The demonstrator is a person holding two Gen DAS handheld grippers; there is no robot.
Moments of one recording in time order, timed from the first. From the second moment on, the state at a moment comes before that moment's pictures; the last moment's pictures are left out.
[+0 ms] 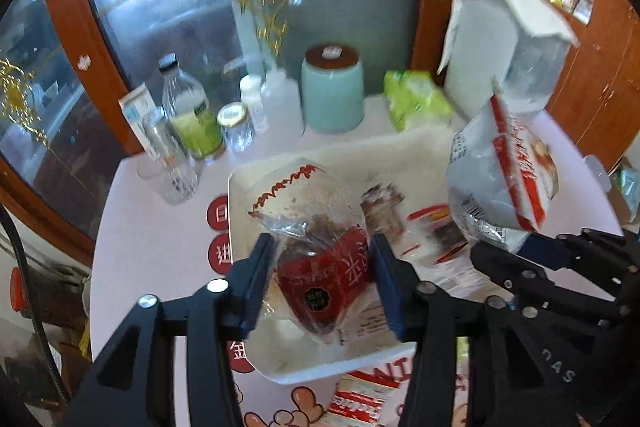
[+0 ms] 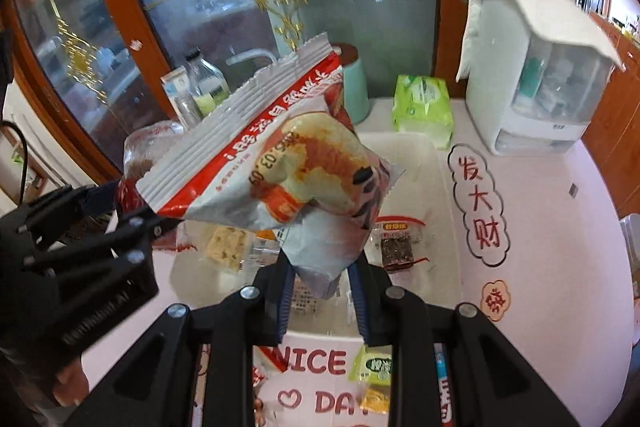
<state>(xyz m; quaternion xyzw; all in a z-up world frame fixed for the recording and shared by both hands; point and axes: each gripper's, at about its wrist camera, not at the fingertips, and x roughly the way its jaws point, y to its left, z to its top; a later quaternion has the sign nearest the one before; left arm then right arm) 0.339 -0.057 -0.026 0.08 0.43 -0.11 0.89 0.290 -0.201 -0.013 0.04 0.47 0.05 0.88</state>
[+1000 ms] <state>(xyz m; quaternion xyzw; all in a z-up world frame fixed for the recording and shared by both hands) 0.264 -0.058 -0.041 0.08 0.46 -0.10 0.88 0.212 -0.226 -0.048 0.10 0.49 0.09 0.86</state>
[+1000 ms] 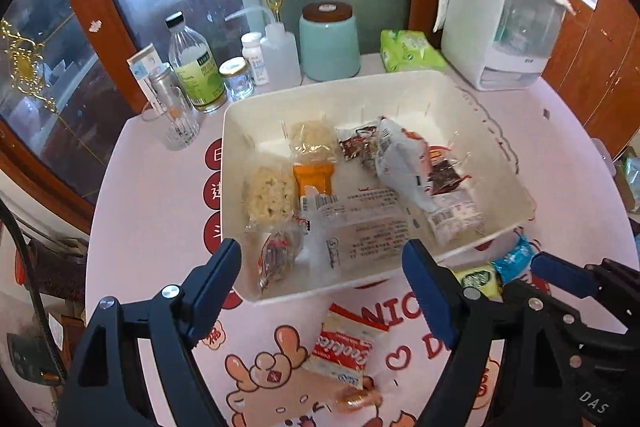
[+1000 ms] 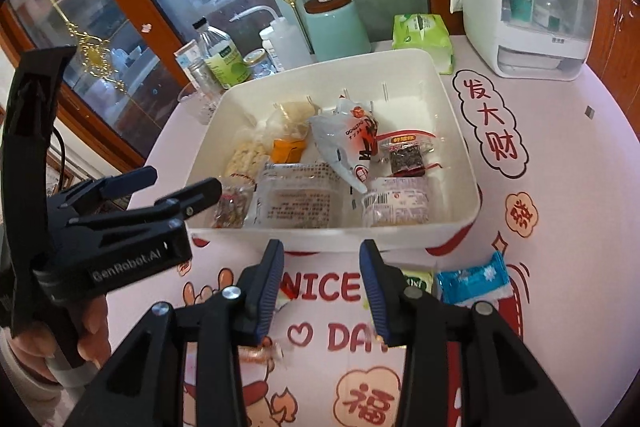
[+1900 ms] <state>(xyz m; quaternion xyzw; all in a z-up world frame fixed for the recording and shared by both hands) 0.153 -0.033 -0.046 0.03 0.44 -0.09 0.89 0.113 -0.297 -0.060 0.12 0.47 0.03 0.87</state>
